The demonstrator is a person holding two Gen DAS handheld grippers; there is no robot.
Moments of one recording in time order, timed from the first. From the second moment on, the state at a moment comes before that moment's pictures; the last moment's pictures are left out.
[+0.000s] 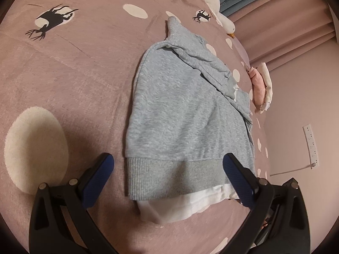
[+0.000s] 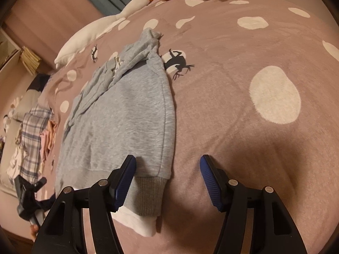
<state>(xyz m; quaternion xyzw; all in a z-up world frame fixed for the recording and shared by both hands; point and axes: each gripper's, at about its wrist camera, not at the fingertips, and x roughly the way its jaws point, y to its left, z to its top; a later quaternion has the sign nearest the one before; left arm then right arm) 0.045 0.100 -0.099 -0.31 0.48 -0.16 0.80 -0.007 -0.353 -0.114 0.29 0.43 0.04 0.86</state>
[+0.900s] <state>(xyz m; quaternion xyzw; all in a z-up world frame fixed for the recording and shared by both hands) 0.056 0.091 -0.101 -0.36 0.50 -0.23 0.75 0.011 -0.347 -0.120 0.34 0.43 0.10 0.83</state>
